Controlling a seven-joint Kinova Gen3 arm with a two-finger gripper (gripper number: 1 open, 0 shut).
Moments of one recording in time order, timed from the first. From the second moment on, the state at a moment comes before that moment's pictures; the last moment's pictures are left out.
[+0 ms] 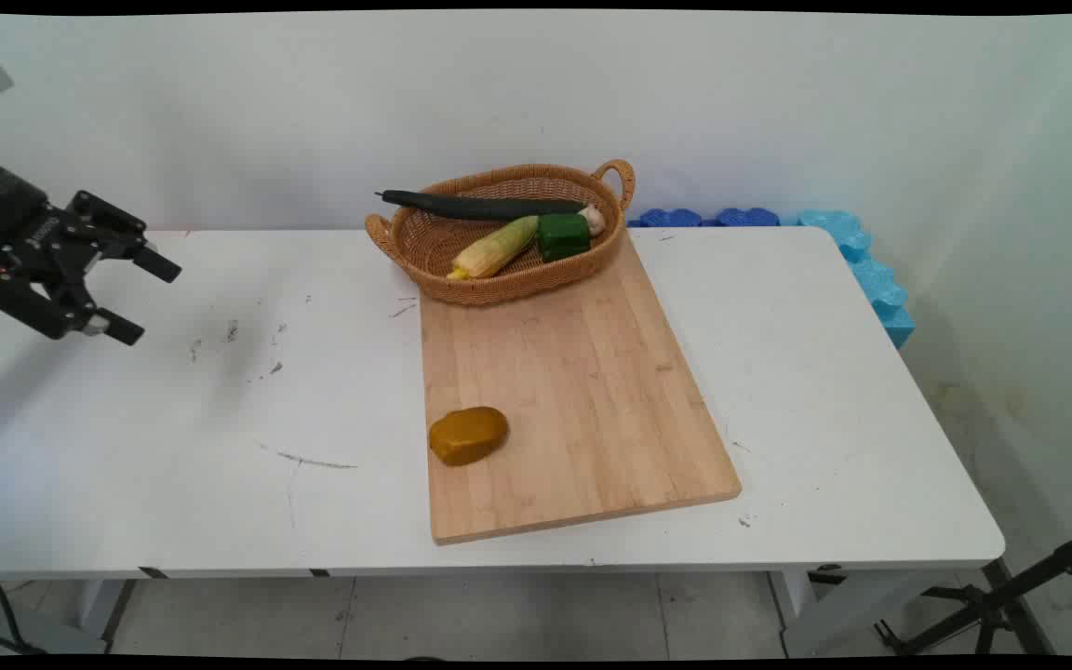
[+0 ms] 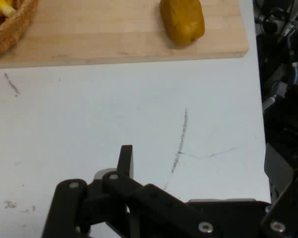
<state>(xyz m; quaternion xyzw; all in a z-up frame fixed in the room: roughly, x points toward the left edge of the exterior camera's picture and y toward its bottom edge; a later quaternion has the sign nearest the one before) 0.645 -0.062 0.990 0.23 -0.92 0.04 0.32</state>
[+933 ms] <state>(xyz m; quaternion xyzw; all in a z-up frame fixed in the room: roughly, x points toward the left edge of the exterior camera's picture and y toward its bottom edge) 0.536 -0.103 0.936 0.22 -0.93 0.04 0.28</state>
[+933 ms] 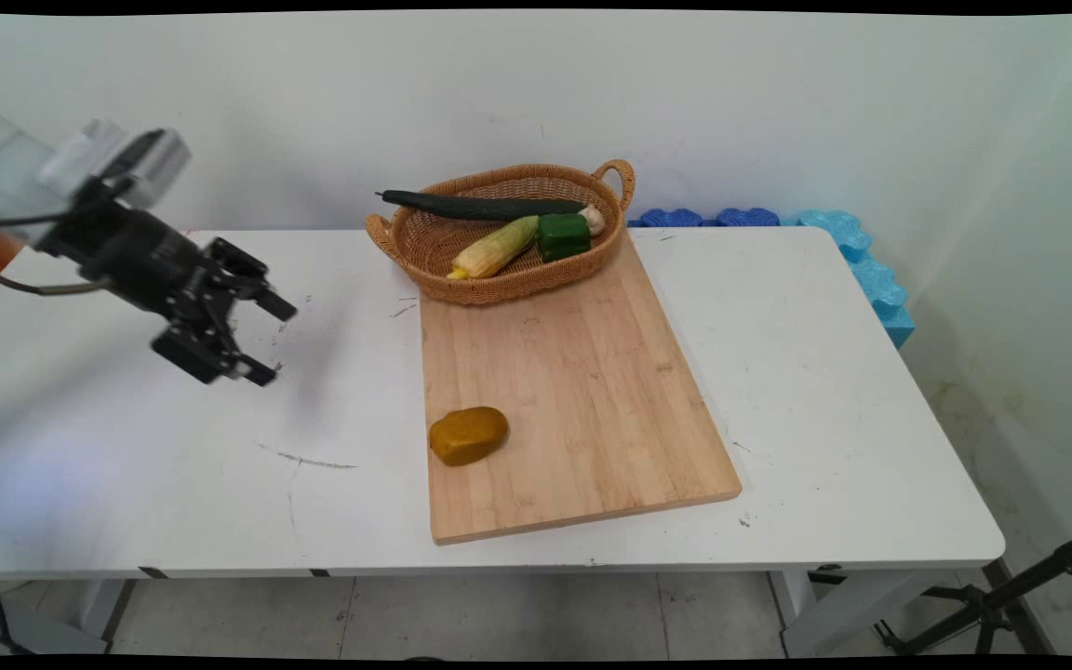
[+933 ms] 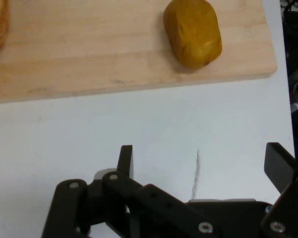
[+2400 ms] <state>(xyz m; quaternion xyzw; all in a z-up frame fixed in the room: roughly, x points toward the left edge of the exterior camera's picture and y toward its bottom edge) 0.364 -0.136 0.851 0.35 -0.91 0.05 0.22</state>
